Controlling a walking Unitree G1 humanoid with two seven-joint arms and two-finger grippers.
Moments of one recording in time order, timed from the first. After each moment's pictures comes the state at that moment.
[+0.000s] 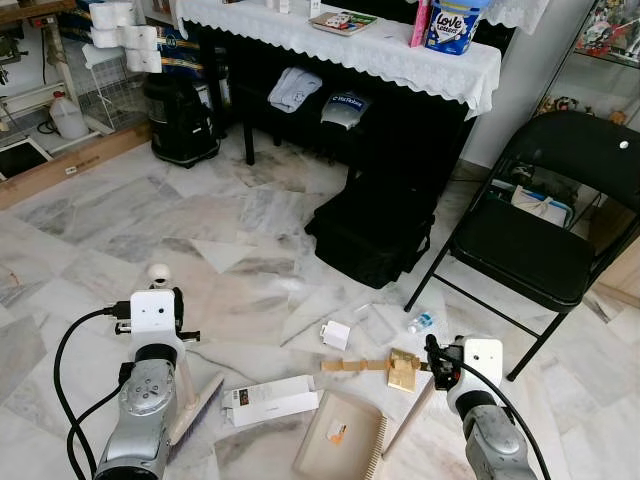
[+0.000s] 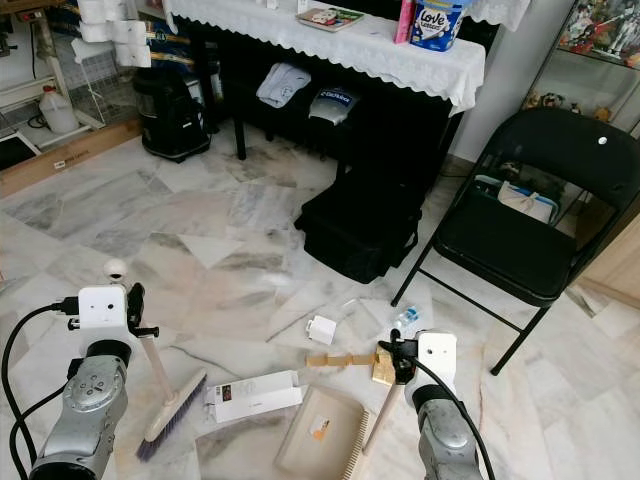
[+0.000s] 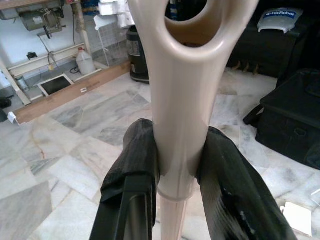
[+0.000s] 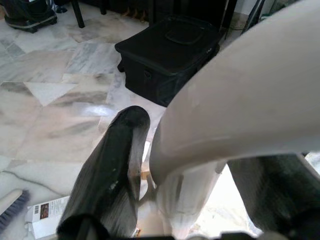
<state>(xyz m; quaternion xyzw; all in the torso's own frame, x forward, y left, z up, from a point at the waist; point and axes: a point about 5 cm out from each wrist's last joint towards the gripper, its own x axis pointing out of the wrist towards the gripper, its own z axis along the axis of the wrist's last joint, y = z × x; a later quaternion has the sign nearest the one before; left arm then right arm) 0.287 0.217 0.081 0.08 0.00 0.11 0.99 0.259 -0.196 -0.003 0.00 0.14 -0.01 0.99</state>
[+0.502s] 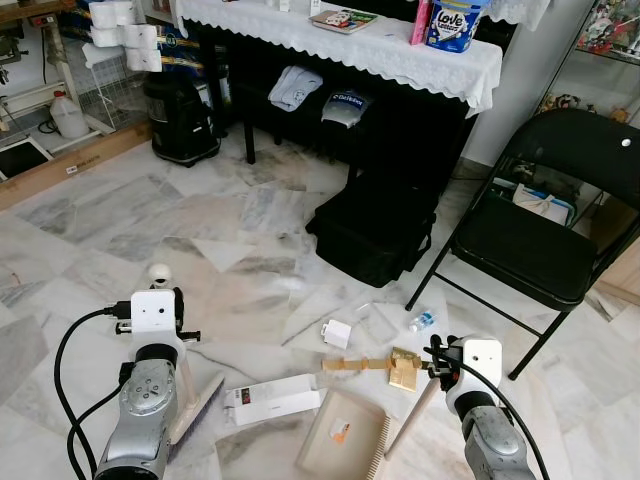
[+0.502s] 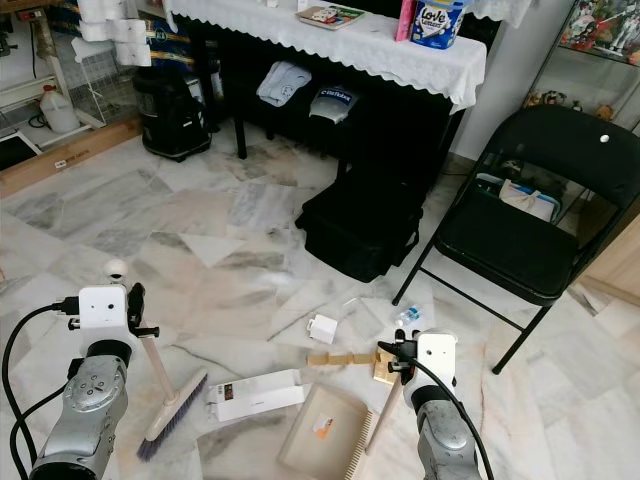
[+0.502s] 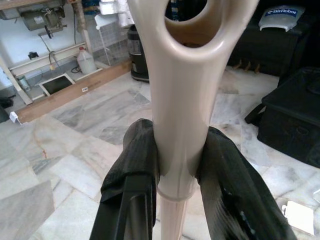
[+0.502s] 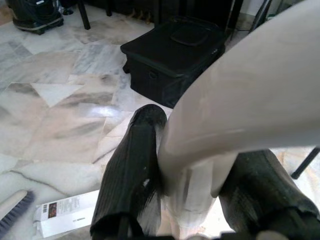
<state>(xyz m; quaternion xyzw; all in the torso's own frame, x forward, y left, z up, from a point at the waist) 0.287 0.217 0.081 0.08 0.00 0.11 0.99 0.259 -0.194 -0.002 0.00 0.14 0.00 0.99</state>
